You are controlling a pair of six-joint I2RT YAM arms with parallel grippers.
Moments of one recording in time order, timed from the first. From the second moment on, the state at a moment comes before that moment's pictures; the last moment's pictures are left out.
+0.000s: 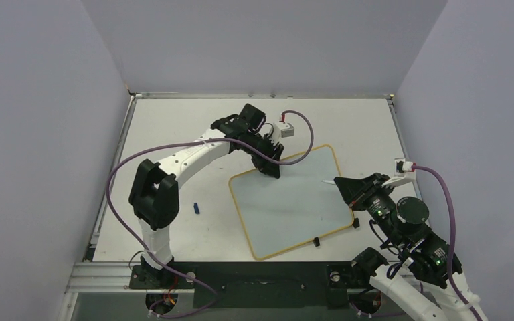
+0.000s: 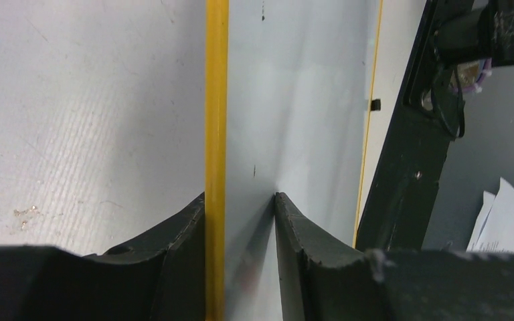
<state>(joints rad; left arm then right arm) -0.67 1.91 1.66 -0.78 0.67 0.20 0.61 0.37 0.83 -0.61 0.19 0.72</state>
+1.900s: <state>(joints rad) -0.71 1.81 1.78 -0.21 0.72 -0.41 0.61 0.38 0.86 -0.61 0.21 0.69</state>
